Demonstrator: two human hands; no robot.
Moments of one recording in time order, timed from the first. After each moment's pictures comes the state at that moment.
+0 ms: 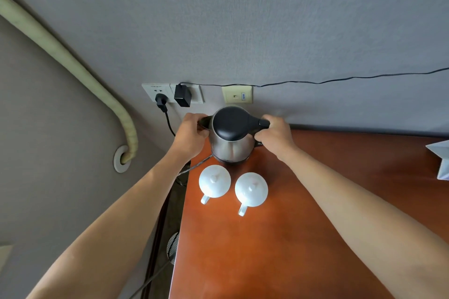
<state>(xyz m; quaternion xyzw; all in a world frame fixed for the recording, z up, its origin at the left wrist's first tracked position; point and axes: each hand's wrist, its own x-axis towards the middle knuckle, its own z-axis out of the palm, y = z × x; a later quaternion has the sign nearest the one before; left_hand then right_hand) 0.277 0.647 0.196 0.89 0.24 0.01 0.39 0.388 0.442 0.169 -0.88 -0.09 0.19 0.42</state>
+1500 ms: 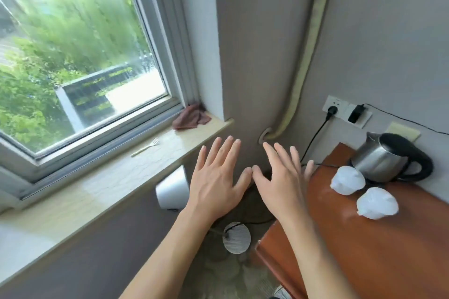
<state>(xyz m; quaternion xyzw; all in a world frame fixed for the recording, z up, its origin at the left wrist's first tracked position) -0.241 0.594 0.316 0.88 0.43 0.15 0.10 -0.095 0.522 0.312 -0.83 -0.49 0.03 0.26</state>
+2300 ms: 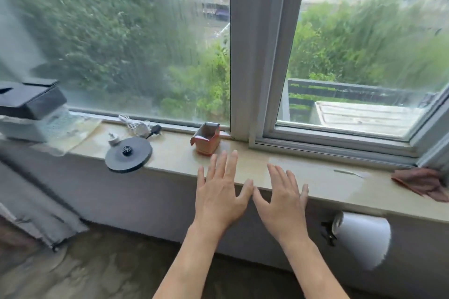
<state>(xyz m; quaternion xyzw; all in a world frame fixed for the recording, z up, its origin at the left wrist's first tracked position) -0.602 0.506 0.319 0.54 0.81 0.21 0.03 -0.458 0.560 0.322 -0.52 -0.80 0.21 0.23</state>
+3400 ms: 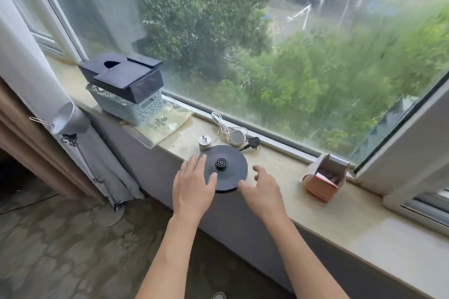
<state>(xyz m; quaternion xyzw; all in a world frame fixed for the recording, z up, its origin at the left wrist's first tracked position) -0.941 0.434 0.261 0.29 0.93 0.23 0.05 -0.812 0.558 0.289 -0.43 -0.79 0.43 0.06</state>
